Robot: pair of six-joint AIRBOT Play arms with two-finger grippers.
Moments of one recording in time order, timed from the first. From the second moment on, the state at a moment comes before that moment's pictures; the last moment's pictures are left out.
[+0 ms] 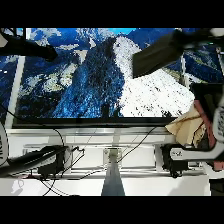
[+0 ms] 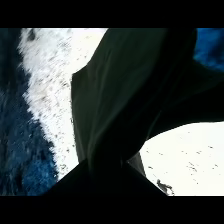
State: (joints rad) left arm 0.03 -1.30 1.48 1.33 -1.14 -1.14; right arm -0.16 -1.43 1.67 -1.33 1.19 1.74
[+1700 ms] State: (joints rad) left arm 0.03 -1.29 1.48 1.36 -1.14 -1.14; right arm -0.50 -0.96 1.67 -1.45 1.48 1.69
